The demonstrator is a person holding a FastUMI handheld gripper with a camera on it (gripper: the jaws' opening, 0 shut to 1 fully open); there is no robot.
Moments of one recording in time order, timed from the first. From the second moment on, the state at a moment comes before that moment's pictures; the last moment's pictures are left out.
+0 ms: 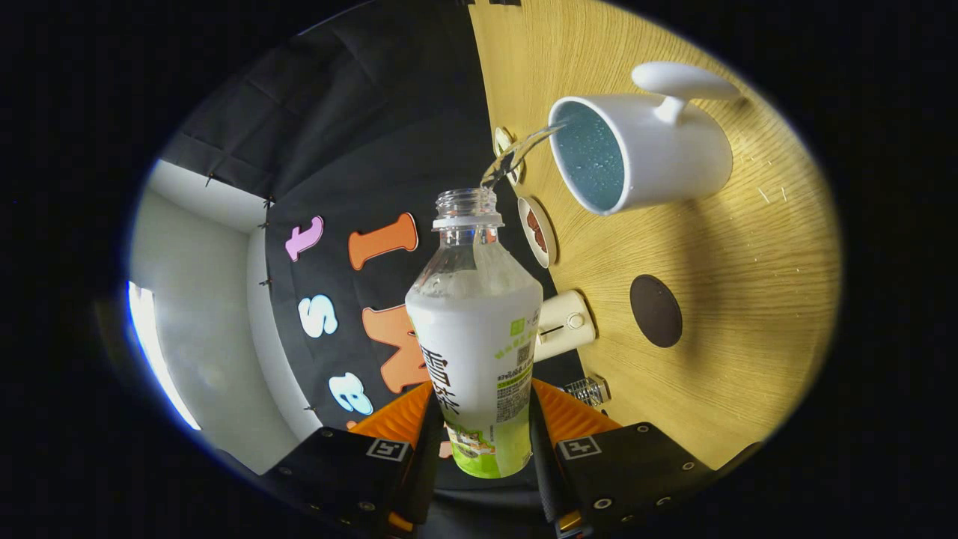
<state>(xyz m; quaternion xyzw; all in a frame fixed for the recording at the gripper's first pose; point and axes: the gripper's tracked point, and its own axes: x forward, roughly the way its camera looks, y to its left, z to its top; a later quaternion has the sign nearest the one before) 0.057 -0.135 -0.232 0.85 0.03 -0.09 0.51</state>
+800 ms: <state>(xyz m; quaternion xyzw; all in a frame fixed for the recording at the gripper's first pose) 0.063 -0.134 -0.236 0.88 0.02 -0.09 0.47</state>
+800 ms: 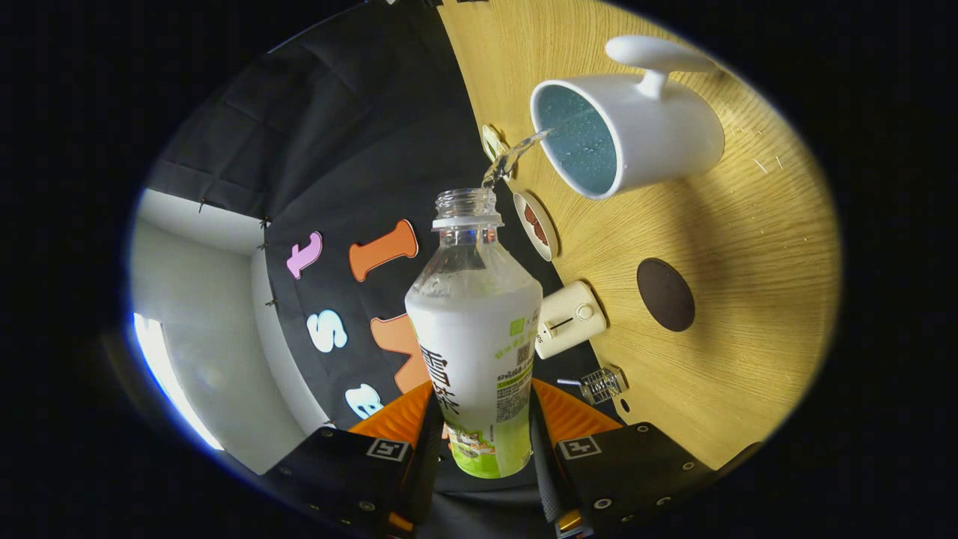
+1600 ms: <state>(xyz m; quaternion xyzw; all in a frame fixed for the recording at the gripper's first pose) 0.072 -0.142 -0.220 0.91 0.00 -0.08 0.41</state>
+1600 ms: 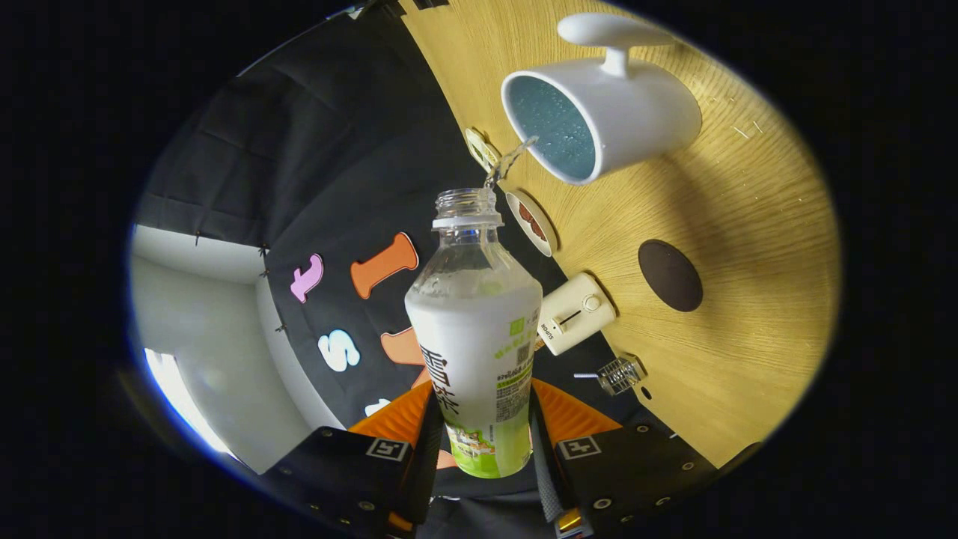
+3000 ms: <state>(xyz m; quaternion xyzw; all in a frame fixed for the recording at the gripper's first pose) 0.079 -0.158 -0.211 0.92 -0.04 -0.09 0.37</state>
